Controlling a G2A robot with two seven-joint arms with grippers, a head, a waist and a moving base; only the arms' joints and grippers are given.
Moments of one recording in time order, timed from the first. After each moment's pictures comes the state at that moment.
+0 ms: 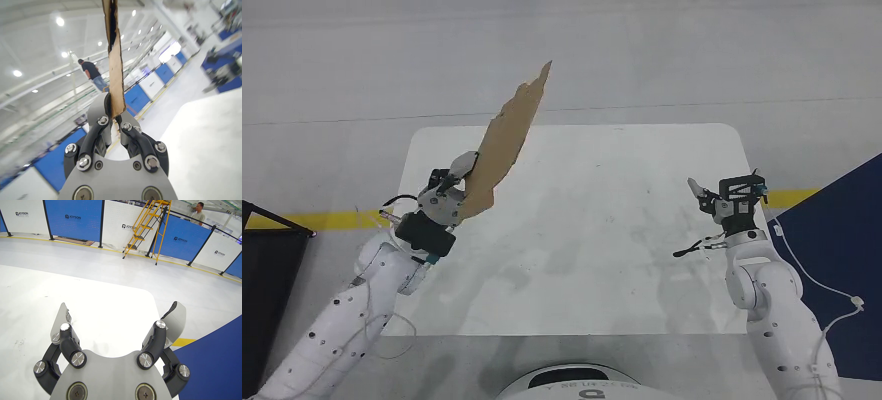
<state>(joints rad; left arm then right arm) 1.48 -0.82 -1.23 -1.87 1.76 0.21 0.66 -1.73 -1.15 1.60 -1.80 -1.33 0.00 0.00</state>
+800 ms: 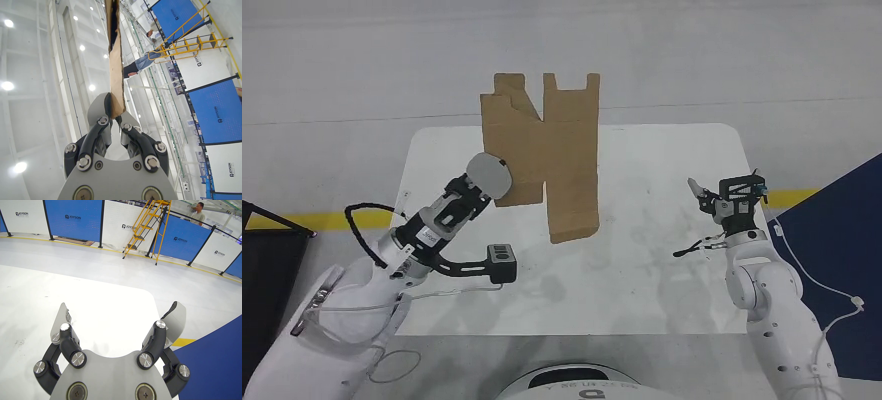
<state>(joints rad) 1.69 -0.80 -1.44 -2.33 3.07 0.19 0.16 -1.73 -1.15 1.60 -1.80 -1.33 0.00 0.00</state>
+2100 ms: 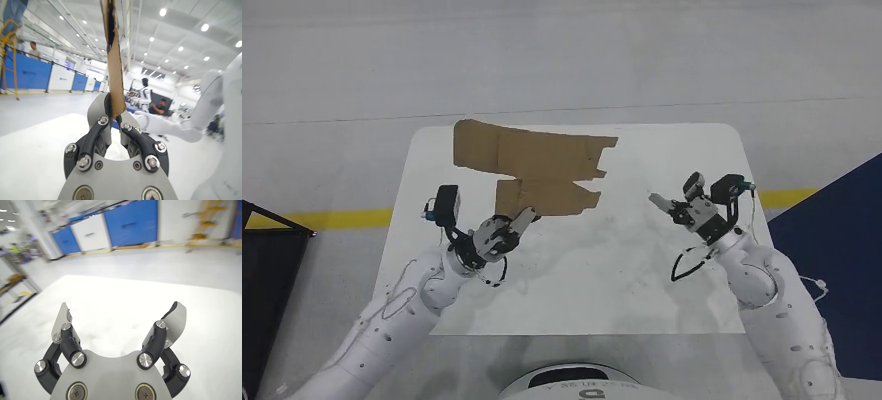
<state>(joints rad) 1.35 -0.94 -0.92 -1.59 0.64 -0.97 0.48 -1.60 -1.12 1.54 -1.63 -0.73 -0.76 0.16</state>
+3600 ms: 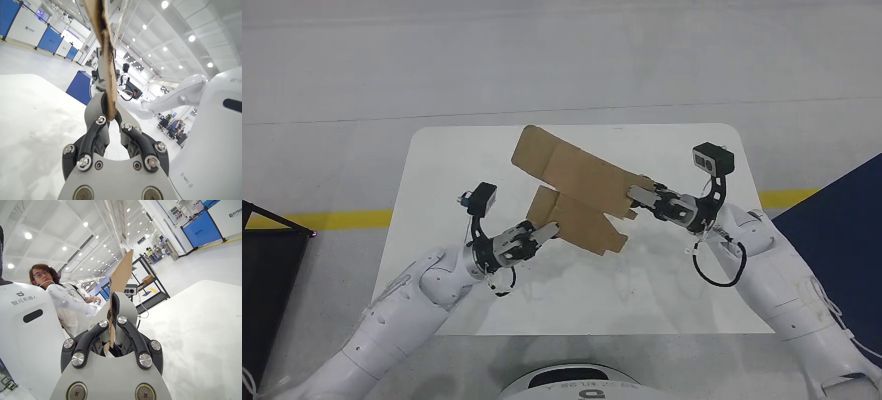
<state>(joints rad) 1.31 -0.95 -0.87 -1.60 0.11 -1.01 -0.05 -1.27 -0.95 1.16 -1.52 0.48 -1.01 0.81</state>
